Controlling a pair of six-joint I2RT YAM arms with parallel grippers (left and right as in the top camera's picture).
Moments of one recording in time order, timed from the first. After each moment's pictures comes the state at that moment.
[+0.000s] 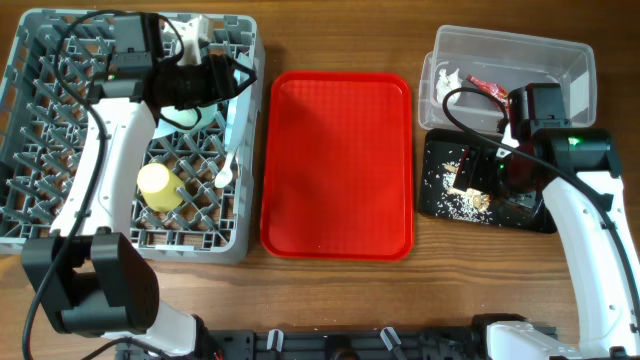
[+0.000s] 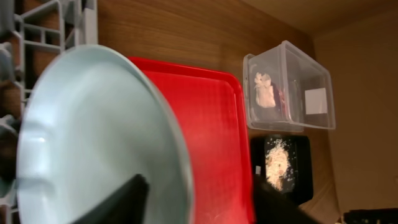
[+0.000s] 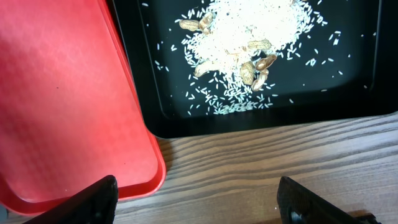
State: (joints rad) left arm 0.03 1.73 1.46 -0.68 0.71 -0.24; right arm 0.02 1.34 1.23 -1.29 -0.04 0.35
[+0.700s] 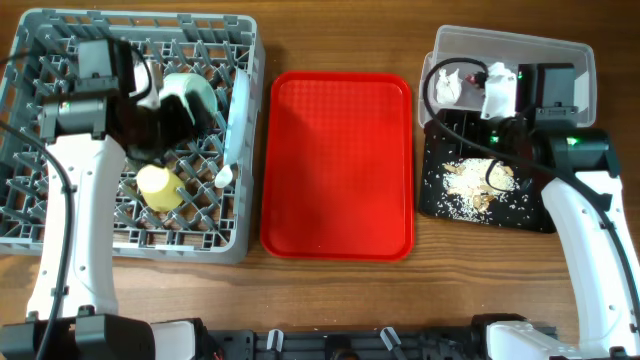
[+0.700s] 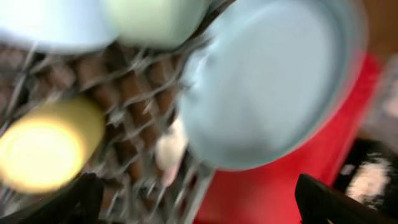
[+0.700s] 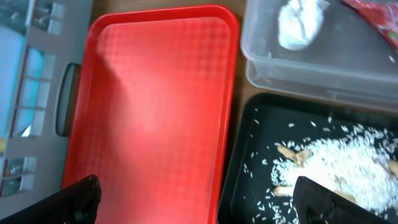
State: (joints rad) left arm 0.09 1.51 1.47 -1.20 0.21 -0.36; right arm 0.03 1.34 1.23 -0.90 -0.31 0.09
